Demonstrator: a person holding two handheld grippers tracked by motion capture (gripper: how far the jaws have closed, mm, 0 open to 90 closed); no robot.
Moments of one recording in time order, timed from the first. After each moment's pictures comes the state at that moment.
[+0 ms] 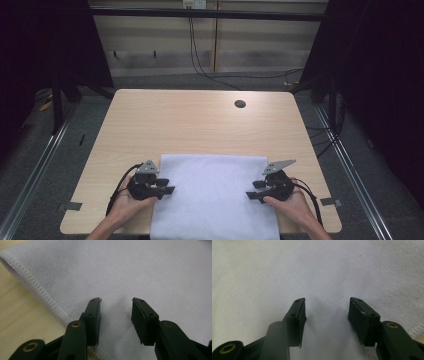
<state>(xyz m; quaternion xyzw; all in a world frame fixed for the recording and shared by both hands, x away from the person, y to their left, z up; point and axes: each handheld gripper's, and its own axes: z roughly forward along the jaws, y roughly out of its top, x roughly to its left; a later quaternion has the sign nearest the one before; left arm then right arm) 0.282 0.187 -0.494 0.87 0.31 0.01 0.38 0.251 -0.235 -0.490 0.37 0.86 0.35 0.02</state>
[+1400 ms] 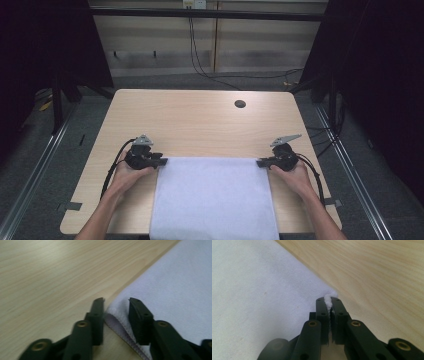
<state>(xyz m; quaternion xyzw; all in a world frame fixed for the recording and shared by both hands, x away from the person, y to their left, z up) 0.376 0.203 -0.501 0.86 0.33 0.06 0.39 0.336 -0.276 -0.497 0.42 0.84 0.35 0.06</state>
